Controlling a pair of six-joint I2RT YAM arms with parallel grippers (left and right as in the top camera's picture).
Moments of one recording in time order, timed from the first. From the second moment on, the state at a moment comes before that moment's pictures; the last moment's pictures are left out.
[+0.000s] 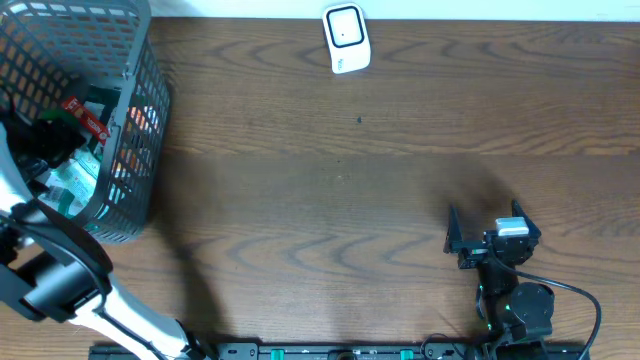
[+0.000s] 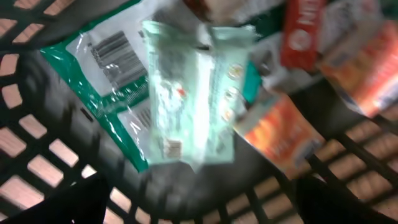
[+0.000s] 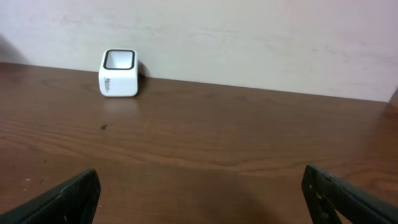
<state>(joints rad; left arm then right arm) 0.64 1.99 1.86 -1.33 0.10 -0.23 0.13 0.02 0.01 -0.06 0.07 -0.06</state>
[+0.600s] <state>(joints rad) 0.62 1.94 1.59 -1.09 0.05 -0.25 0.13 0.02 0.01 -0.06 0.07 -0.06</state>
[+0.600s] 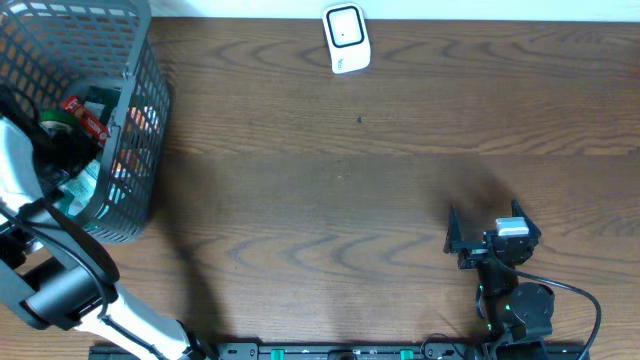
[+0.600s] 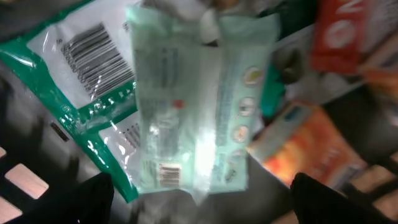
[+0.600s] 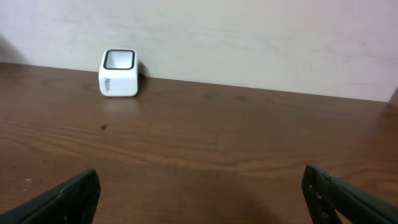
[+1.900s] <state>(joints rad) 0.67 1.93 1.36 -0.78 0.04 -0.26 0.13 0.02 0.01 -0.06 0.07 -0.06</state>
